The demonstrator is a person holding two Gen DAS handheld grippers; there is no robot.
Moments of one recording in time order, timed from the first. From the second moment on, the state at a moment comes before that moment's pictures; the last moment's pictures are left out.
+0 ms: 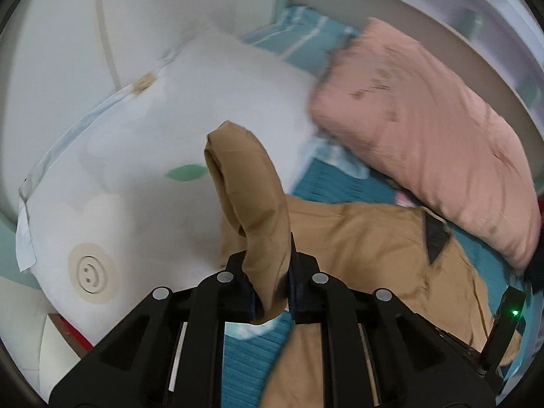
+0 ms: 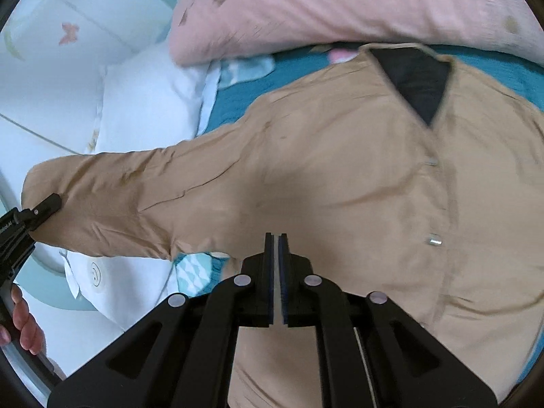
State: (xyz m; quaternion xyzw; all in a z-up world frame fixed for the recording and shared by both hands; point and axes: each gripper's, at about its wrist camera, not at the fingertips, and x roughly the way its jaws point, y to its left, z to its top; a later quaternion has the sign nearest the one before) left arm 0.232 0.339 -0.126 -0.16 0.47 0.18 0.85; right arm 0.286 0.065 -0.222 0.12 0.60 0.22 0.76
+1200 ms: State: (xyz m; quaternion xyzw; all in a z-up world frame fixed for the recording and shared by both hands) left arm 0.350 -0.090 -0.301 0.06 0.61 0.00 0.79; right arm 0.213 -0.268 -0.275 0.25 0.61 0.02 0.76
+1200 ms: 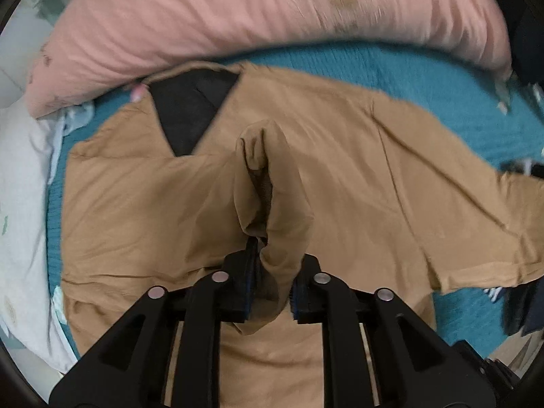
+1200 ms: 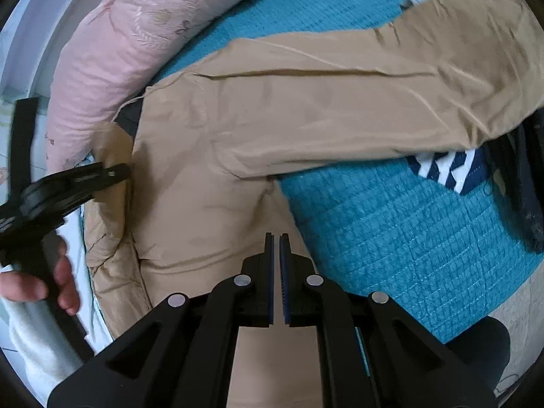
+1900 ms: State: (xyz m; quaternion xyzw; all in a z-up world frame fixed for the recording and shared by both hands) left arm 0.319 -0.036 -0.203 -0.02 0.54 -0.05 0.84; right arm 0.225 -0.230 -0.202 0.22 0.56 0.04 0.80
